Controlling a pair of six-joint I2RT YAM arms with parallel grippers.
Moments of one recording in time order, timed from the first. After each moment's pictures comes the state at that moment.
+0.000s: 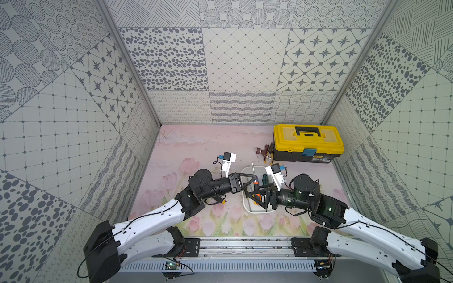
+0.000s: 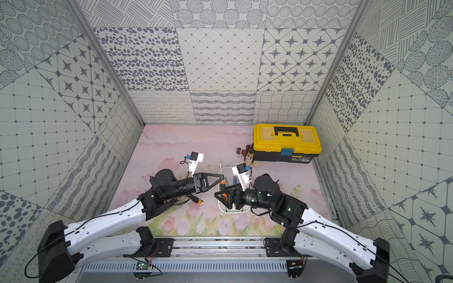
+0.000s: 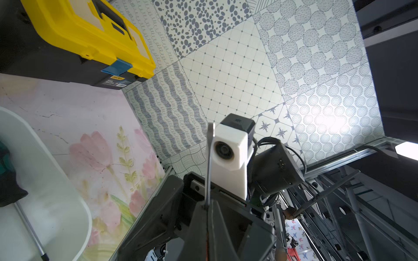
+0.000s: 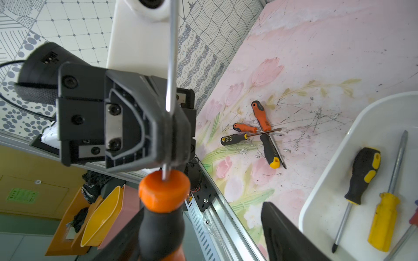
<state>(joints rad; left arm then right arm) -0.84 1.03 0.66 0.47 0.45 -1.09 0.98 0.79 0.70 -0.19 -0.27 0.72</state>
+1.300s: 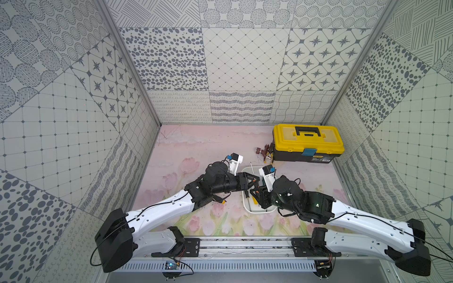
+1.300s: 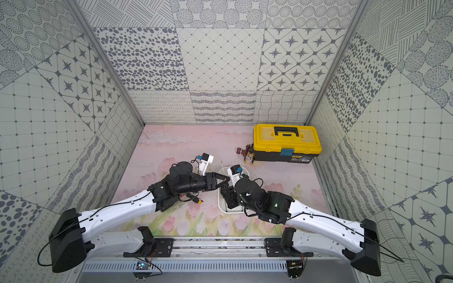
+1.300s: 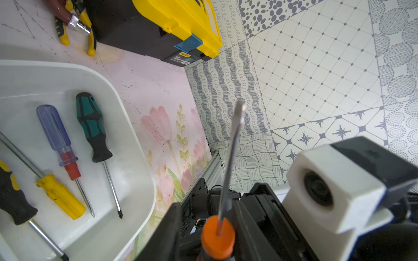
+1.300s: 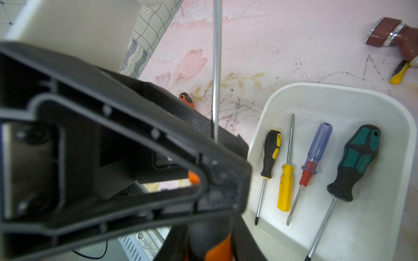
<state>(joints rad) -0.83 1.20 0.78 0.13 0.39 -0.99 1.13 0.97 0.83 -0.45 0.18 0.67</state>
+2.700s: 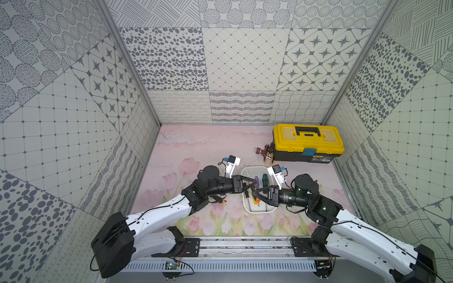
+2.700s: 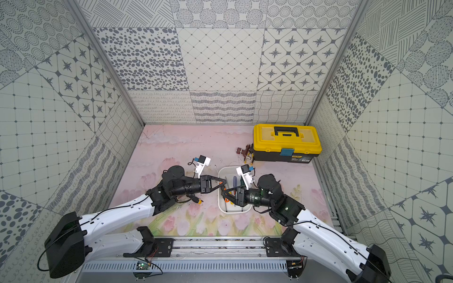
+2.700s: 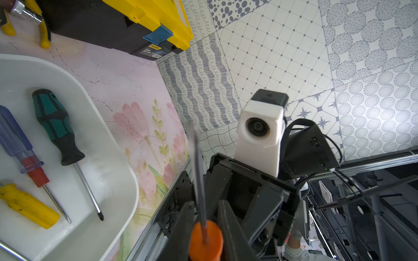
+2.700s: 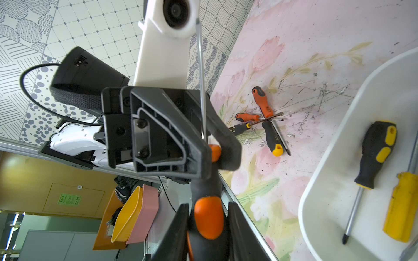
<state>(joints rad) -0.77 1.15 0.65 0.36 0.54 -1.02 0.81 0.78 0.56 -0.07 -0.47 0.83</state>
